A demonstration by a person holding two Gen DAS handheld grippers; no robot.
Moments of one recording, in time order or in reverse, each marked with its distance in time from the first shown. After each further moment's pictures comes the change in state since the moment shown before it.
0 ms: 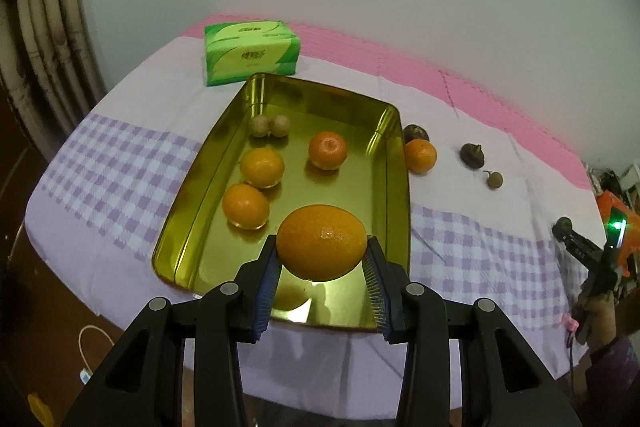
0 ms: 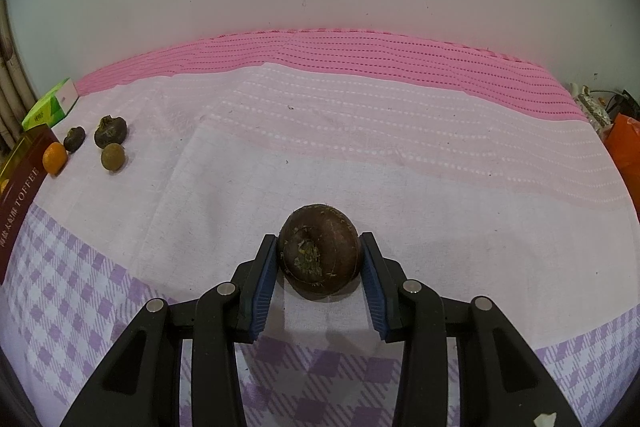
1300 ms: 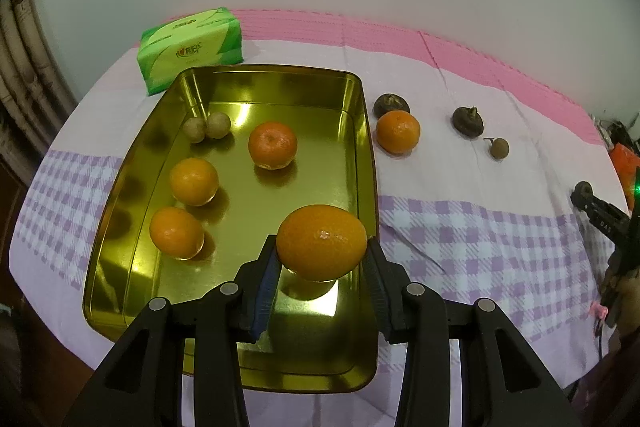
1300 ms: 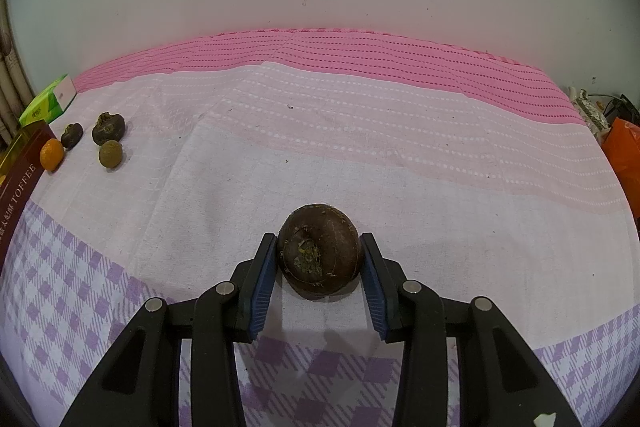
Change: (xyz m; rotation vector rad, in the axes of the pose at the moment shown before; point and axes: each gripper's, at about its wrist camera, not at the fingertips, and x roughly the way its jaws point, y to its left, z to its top) left arm 0.057 -0.046 0.005 0.139 0.062 0.026; right arm 0.000 -0.001 0.000 -0.010 0.003 -0.014
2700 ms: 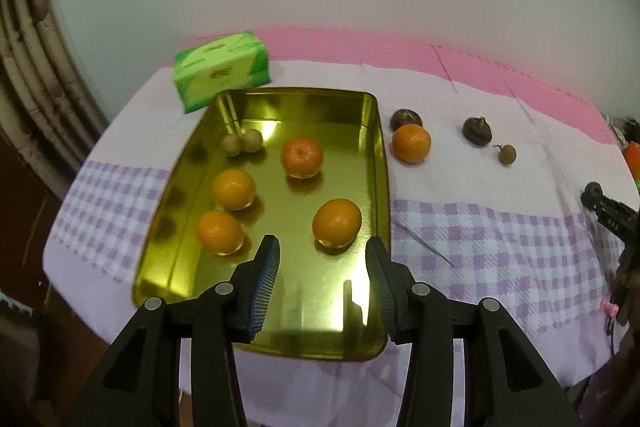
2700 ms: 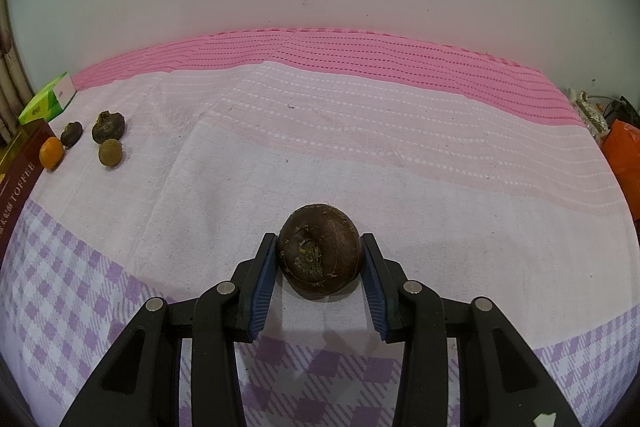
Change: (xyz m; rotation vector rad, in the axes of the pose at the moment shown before) left arm -0.037 0.000 -0.008 0.006 -0.057 0.112; right arm 0.001 0.007 0.001 0.000 0.003 -0.002
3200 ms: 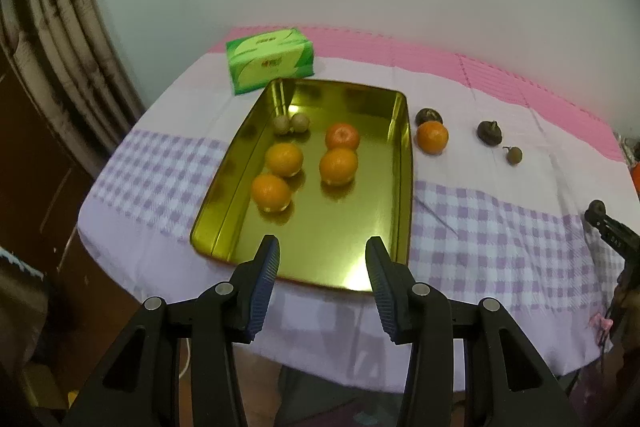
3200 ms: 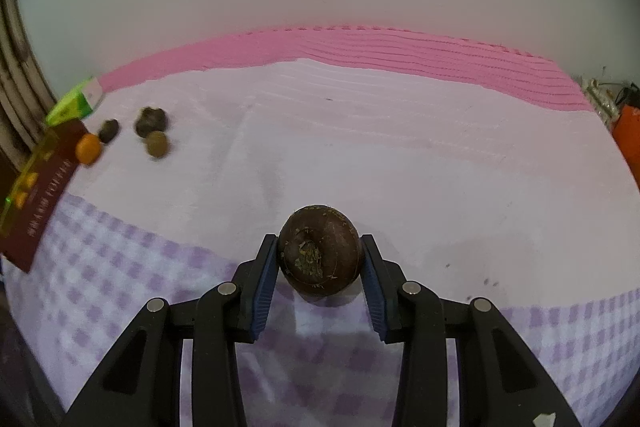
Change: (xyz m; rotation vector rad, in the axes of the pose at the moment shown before) left arm -0.045 0.020 -0.021 -0.085 0.023 0.064; right arm -0.031 0.018 -0.017 0.032 0.009 0.100
